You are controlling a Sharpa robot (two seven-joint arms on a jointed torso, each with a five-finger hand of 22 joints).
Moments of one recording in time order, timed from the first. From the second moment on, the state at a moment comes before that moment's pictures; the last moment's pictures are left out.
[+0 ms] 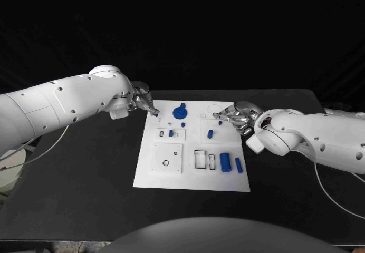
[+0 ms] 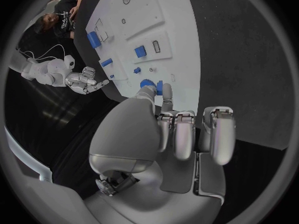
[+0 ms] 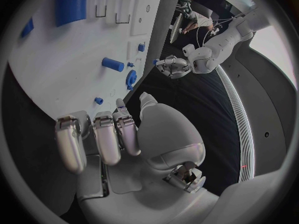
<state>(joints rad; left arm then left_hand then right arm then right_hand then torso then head) 1.41 -0.54 -0.20 1.07 -1.01 0.22 -0.36 1.43 -0.04 0.08 0.29 0.58 1.03 0.05 0.30 0.82 1.47 -0.01 1.57 1.31 1.46 -0.05 1.57 1.31 0.01 1.47 0.08 1.57 1.31 1.25 -0.87 -0.21 1.55 -0.61 -0.37 -0.15 1.30 0.19 -0.06 0.28 0.32 0.71 0.19 0.20 0.08 1.47 0.16 1.58 1.31 1.47 0.10 1.57 1.31 0.01 1.47 0.21 1.57 1.31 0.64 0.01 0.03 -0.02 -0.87</state>
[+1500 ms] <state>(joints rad) 1.39 -0.58 -0.23 1.29 -0.95 0.20 -0.66 1.42 -0.04 0.11 0.29 0.61 1.03 0.05 0.31 0.83 1.47 -0.02 1.57 1.31 1.46 -0.05 1.57 1.31 0.01 1.47 0.07 1.57 1.31 1.25 -0.86 -0.21 1.55 -0.61 -0.37 -0.15 1.30 0.19 -0.06 0.28 0.32 0.71 0.19 0.20 0.08 1.47 0.16 1.57 1.31 1.47 0.10 1.57 1.31 0.01 1.47 0.21 1.57 1.31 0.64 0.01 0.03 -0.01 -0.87</state>
